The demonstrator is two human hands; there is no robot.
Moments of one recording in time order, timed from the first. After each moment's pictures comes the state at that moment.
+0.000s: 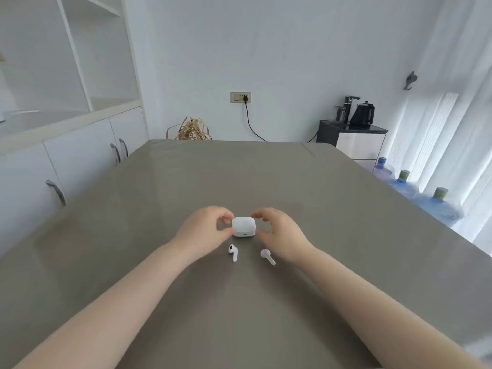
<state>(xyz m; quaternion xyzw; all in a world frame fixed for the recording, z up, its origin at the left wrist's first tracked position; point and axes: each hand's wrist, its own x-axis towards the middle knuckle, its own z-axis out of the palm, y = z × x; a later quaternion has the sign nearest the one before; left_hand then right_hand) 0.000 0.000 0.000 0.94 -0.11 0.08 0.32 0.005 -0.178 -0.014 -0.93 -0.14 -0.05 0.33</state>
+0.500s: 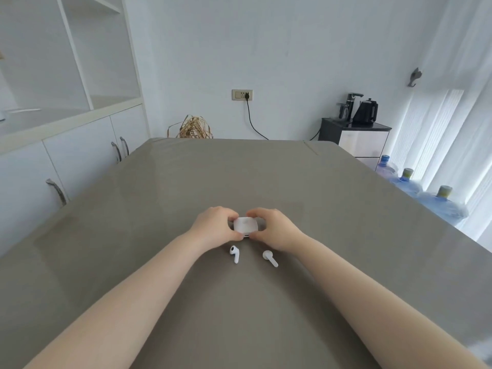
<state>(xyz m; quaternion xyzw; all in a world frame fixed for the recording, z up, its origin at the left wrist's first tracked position) 0.030 -0.012 -0.009 0.95 -0.09 -0.01 0.30 0.035 -0.172 -0.019 -0.93 -0.13 0.02 0.34</state>
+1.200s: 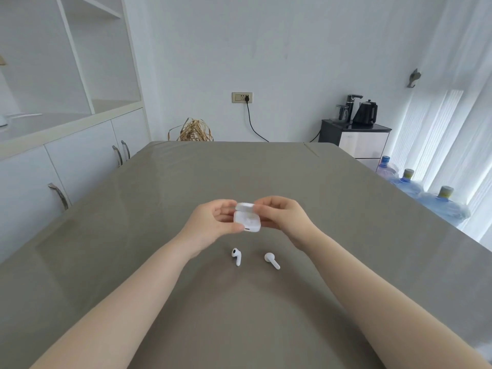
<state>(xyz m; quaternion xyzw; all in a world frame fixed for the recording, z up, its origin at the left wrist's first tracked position) 0.011 0.001 0.004 0.79 -0.08 -0.01 0.60 0.029 -0.182 0.003 -0.75 -0.10 0.05 0.65</state>
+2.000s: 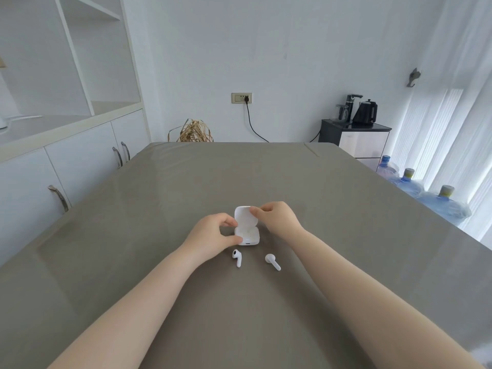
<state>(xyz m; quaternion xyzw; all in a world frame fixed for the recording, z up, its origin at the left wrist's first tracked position) 0.018 0.000 -0.017 0.91 -0.08 0.01 0.41 0.048 -0.162 -0.001 -0.90 0.02 0.02 0.44</state>
